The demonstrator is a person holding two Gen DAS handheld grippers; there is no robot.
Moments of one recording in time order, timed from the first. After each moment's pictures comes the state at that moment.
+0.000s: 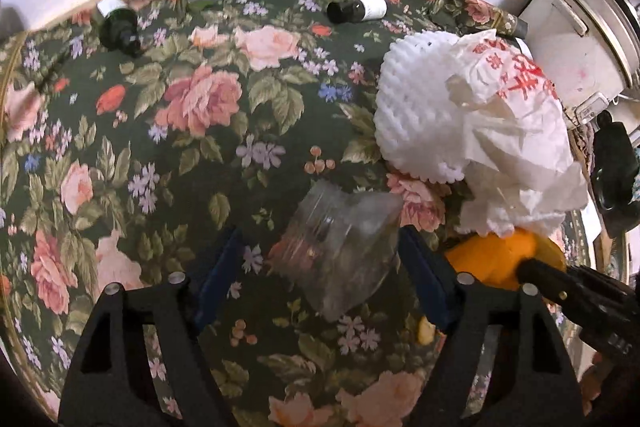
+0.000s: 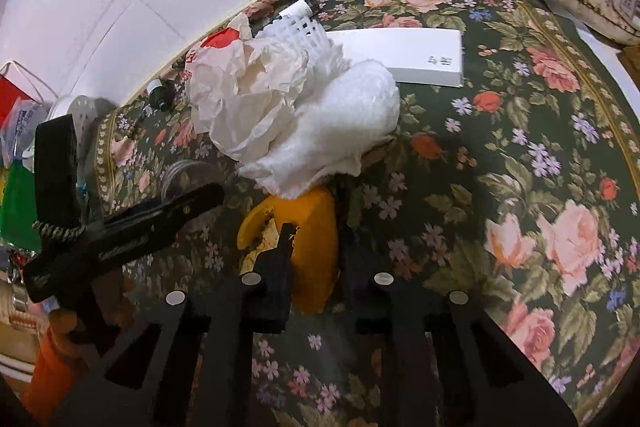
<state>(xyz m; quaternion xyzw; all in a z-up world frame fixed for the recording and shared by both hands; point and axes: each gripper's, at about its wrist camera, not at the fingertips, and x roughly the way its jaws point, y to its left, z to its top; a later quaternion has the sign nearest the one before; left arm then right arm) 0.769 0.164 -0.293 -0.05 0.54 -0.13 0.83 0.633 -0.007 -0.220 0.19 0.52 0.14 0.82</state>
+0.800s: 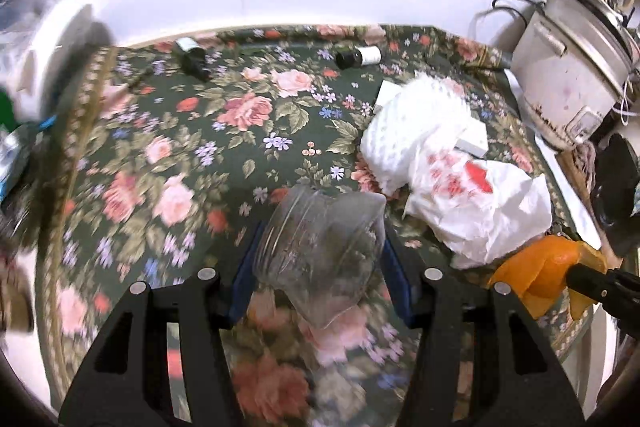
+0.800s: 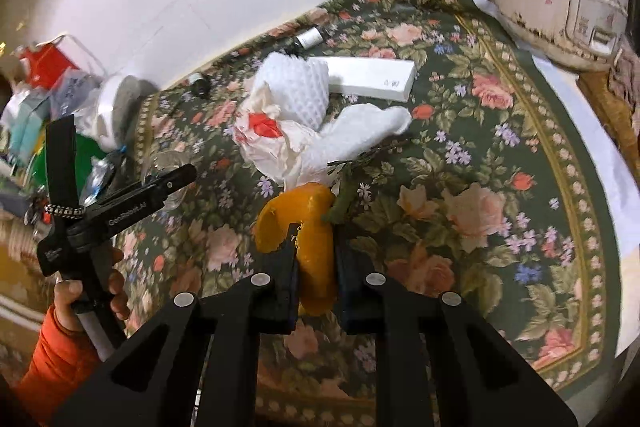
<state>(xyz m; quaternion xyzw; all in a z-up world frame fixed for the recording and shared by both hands) 0.672 0.139 -0.223 -0.06 0.47 -0.02 0.88 0.563 -0.080 -0.169 0.14 0.47 0.22 0.84</state>
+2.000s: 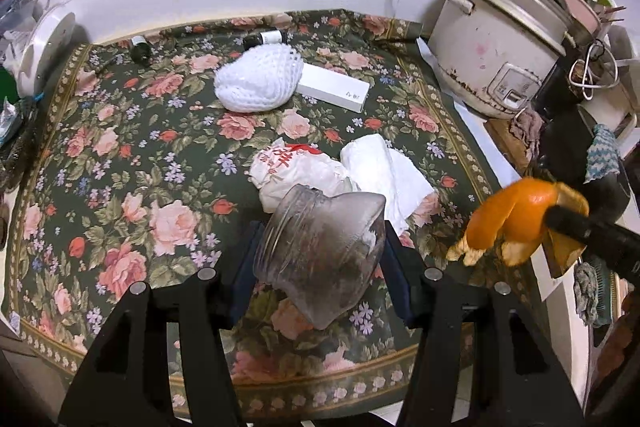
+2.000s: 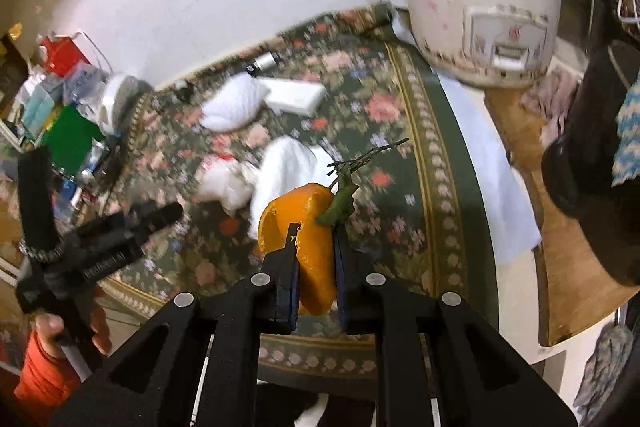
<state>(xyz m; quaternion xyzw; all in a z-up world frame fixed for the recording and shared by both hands) 0.593 -0.003 -0.203 -0.06 0.46 -0.04 0.89 0.530 -0.202 -0.151 0.11 0.43 0.22 0.87</state>
